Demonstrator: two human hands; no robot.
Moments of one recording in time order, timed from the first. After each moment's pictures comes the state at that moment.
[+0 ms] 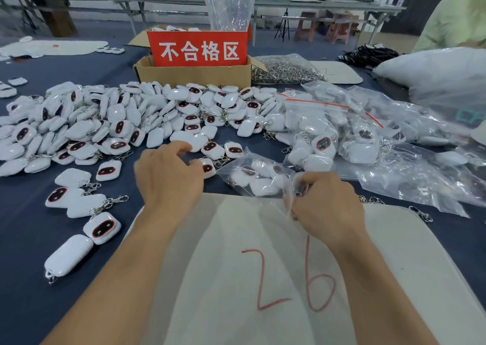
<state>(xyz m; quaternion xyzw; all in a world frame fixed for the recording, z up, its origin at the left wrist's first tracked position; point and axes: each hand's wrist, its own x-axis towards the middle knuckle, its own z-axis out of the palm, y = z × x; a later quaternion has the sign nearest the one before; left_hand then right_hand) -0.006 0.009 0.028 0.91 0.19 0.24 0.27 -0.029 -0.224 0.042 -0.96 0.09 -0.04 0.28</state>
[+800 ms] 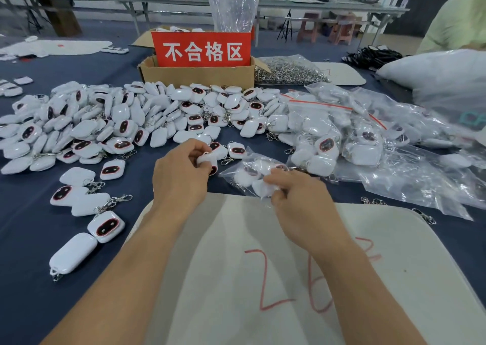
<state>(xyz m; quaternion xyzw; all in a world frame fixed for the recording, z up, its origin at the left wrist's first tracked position) 0.002 0.009 0.018 0.88 0.15 0.22 0.39 -0.030 -0.202 0.030 -0.94 -0.11 -0.08 0.32</state>
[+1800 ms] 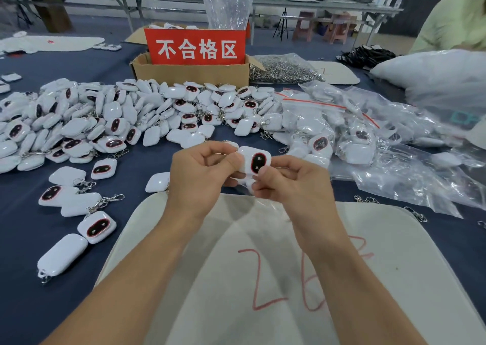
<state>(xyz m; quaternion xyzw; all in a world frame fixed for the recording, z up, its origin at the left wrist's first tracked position) -0.021 -0.033 0.035 0.68 0.02 0.16 0.72 -0.030 -0.195 0.042 -0.67 -0.01 -0.01 0.74</state>
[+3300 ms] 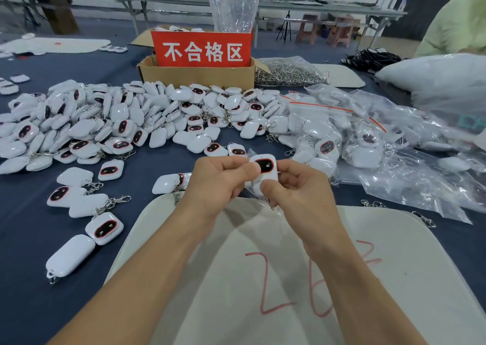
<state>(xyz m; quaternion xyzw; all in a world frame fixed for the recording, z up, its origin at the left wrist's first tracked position) -0.021 -0.035 0.037 0.70 0.01 0.03 0.71 -0.034 -0.192 0.042 -0.74 -0.06 -0.01 0.67</state>
